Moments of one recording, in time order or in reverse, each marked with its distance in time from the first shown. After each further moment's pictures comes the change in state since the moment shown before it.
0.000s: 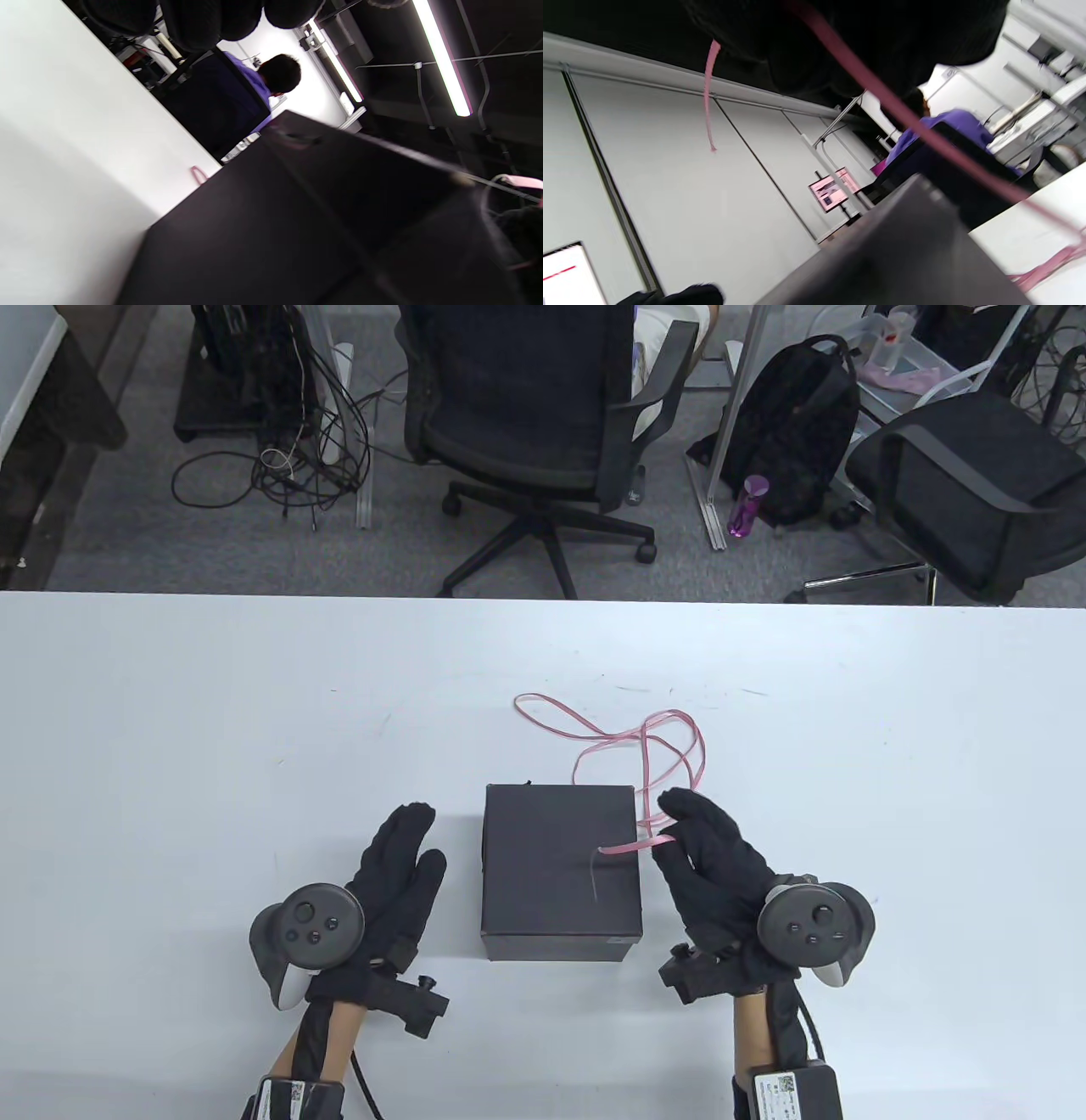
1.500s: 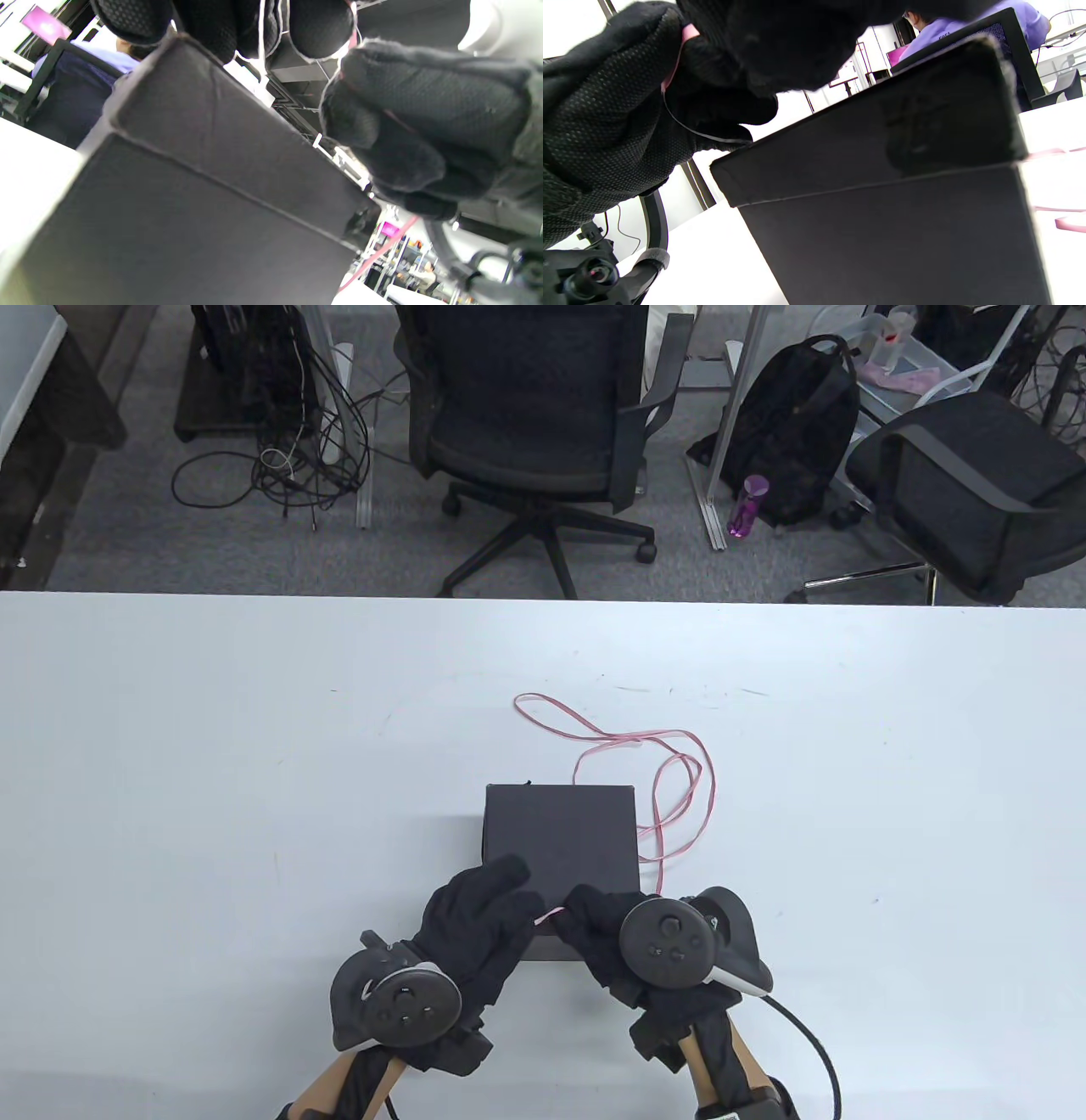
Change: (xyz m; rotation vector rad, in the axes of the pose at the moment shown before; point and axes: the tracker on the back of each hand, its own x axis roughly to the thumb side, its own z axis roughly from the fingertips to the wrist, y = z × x) left_hand 0.075 -0.035 0.022 -0.080 -0.341 -0.175; right_hand 0.056 0.060 0.003 0.470 0.006 0.313
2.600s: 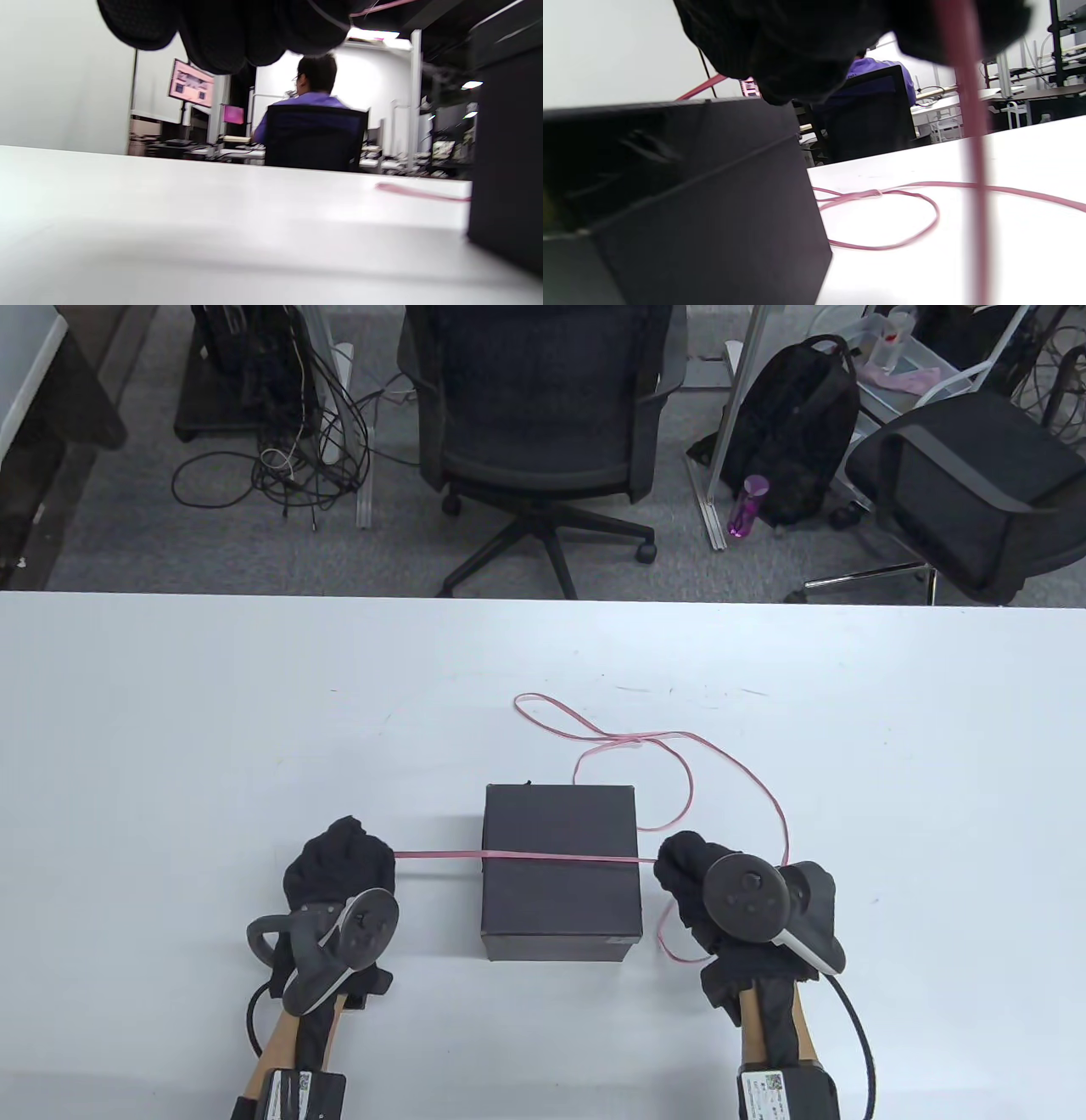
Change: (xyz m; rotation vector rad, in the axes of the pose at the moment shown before) left_hand -0.112 0.020 0.019 0.004 0.526 -0.720; right_hand -0.083 -0.028 0.013 -0.113 0.306 0.177
